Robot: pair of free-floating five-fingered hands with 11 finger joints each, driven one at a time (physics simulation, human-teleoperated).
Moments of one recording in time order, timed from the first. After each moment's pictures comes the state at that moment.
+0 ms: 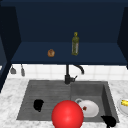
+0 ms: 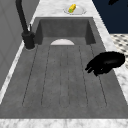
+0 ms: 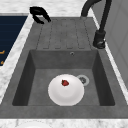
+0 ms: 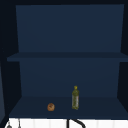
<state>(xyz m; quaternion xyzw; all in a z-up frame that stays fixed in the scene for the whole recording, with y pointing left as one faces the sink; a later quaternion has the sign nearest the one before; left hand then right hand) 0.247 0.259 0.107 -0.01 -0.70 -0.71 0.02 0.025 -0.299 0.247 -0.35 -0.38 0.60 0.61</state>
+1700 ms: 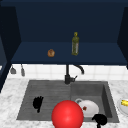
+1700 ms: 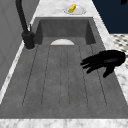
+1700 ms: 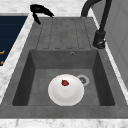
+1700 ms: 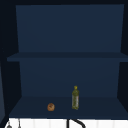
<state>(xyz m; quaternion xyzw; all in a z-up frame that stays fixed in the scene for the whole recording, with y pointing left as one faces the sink) 0.252 0.265 0.121 -0.02 -0.70 -0.71 0.02 0.001 -0.226 0.298 -0.33 -0.39 0.60 0.62</state>
